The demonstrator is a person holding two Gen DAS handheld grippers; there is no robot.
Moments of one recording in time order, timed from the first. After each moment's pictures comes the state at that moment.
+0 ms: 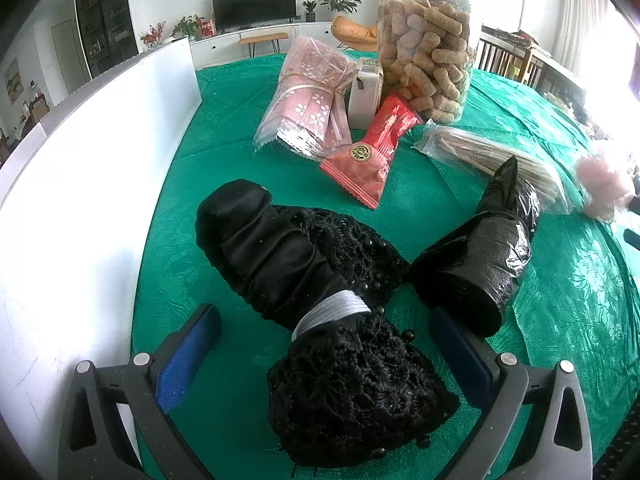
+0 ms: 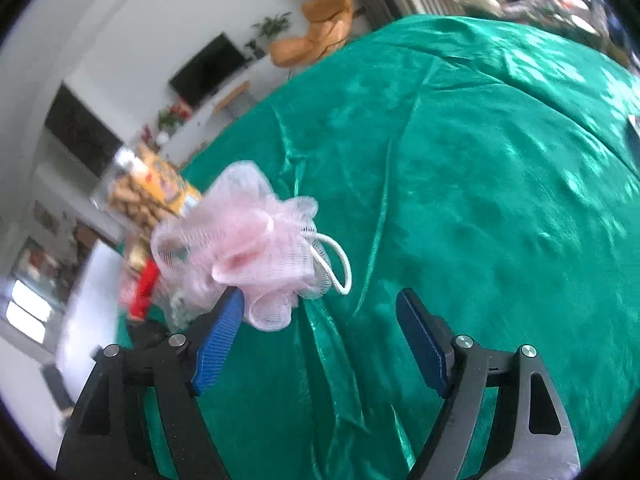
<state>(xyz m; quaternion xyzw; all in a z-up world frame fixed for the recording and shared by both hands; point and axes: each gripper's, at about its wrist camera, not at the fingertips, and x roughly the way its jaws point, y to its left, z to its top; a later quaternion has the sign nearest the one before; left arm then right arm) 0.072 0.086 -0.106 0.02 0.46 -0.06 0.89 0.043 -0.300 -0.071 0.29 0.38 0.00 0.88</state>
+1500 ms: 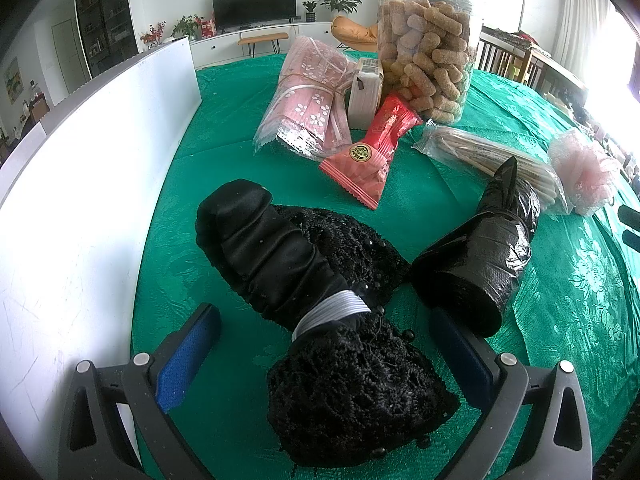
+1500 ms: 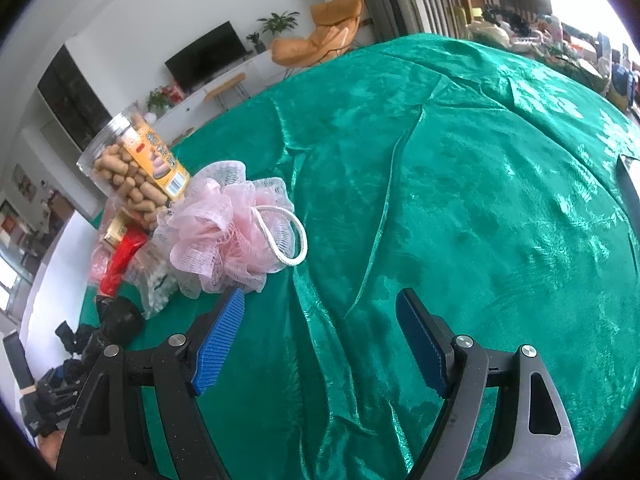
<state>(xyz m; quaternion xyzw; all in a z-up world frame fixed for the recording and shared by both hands) 0.072 0.086 -0.106 0.02 0.46 -0.06 0.89 0.039 -0.277 -0.073 0.21 0.40 -0.02 0.89</state>
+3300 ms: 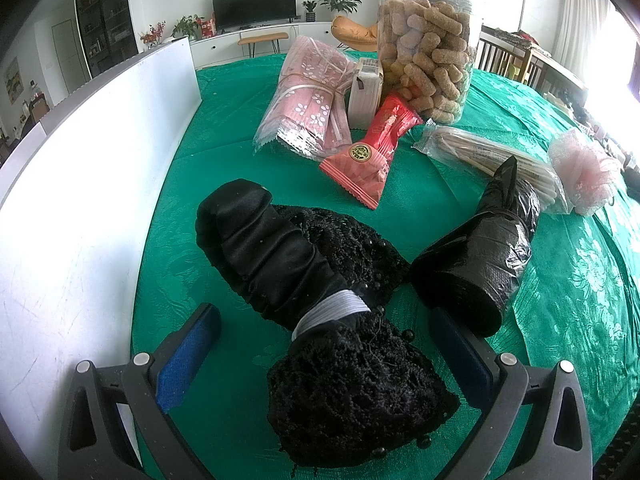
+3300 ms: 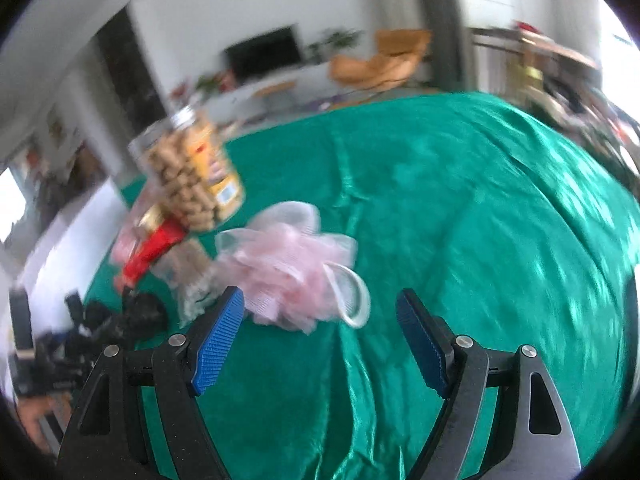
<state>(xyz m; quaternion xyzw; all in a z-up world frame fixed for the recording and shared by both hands) 0.073 0.086 -0.105 0.02 0.46 -0.06 0.88 0.069 -0.245 -0.033 0.07 0.38 0.07 0.92</state>
